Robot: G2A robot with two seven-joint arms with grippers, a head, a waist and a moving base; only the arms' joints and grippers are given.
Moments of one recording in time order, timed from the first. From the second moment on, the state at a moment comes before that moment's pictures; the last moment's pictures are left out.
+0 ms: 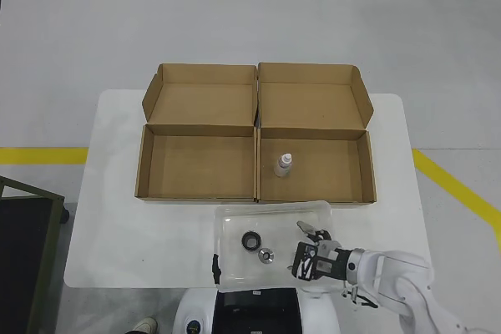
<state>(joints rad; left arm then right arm) 0.09 -0.49 -0.84 -1.19 2.74 -0.06 0.26 -1.65 -1.07 1.34 -2.11 -1.54 -0.86 0.45</state>
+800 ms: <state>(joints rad) 0.09 -0.49 -0.84 -1.19 2.74 -0.06 0.26 -1.65 -1.05 1.30 -2.09 -1.63 -0.89 0.48</state>
